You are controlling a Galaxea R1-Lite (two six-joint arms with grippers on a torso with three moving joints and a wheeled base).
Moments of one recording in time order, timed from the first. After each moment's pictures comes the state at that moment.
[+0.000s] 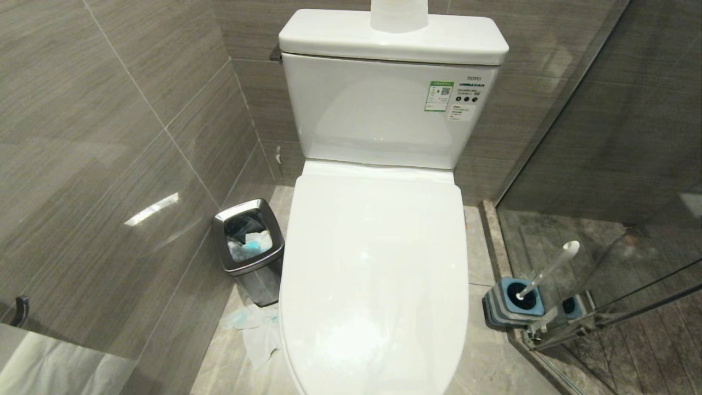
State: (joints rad) left arm 0.01 0.00 0.00 0.01 -0.02 0.05; right arm 0.00 0.00 0.00 0.01 -0.01 0.01
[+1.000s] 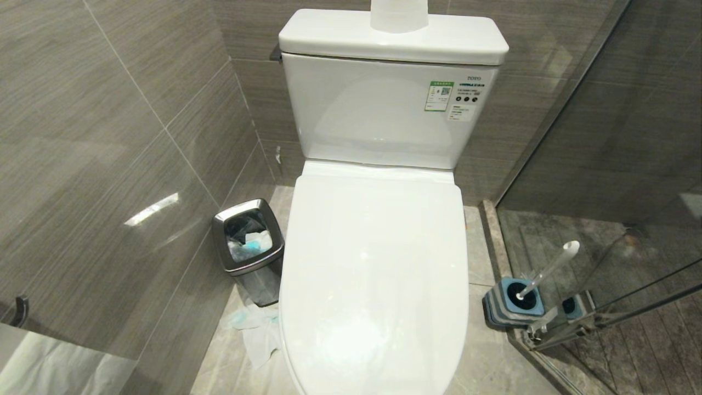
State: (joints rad) left arm 0.01 0.00 0.00 0.01 -0.02 0.05; right arm 0.00 0.00 0.00 0.01 -0.01 0.01
